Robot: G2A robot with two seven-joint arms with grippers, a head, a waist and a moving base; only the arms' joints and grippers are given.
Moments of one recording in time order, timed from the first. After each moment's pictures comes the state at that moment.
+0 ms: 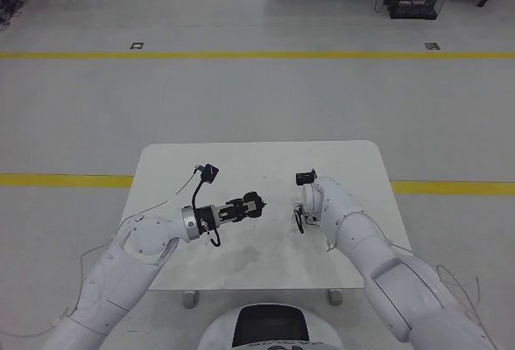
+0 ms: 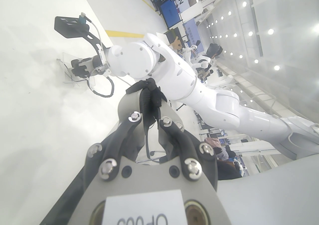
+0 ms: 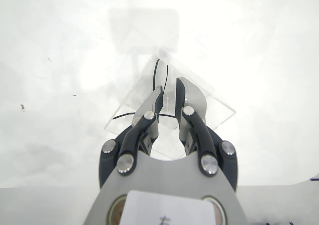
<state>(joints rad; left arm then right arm) 1.36 -1.04 -1.10 -1.63 -0.12 -0.34 -0.73 -0.80 -1.61 0.95 -0.47 -1.08 0.28 0.90</state>
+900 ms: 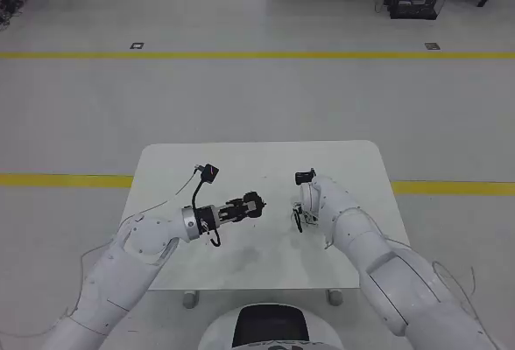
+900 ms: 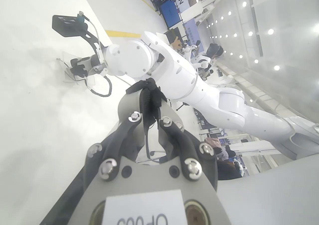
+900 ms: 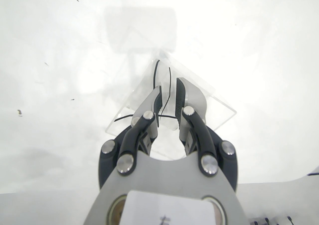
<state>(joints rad) 1.36 -1.04 -1.10 -1.63 -0.12 -0.34 -0.73 -0.75 -1.64 0.93 -0.37 -1.06 0.29 0.87</state>
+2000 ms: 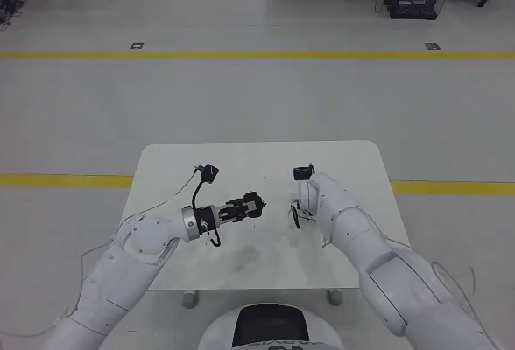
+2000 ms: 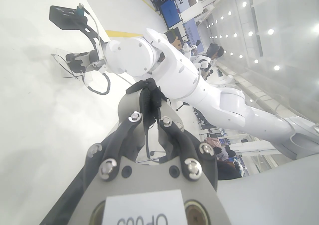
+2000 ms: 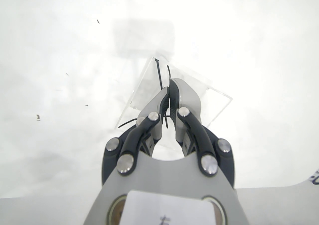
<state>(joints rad) 1.36 -1.04 -1.10 -1.63 -0.12 -0.34 -0.73 -0.76 -1.63 0.94 -0.43 -1.07 0.31 0.85</state>
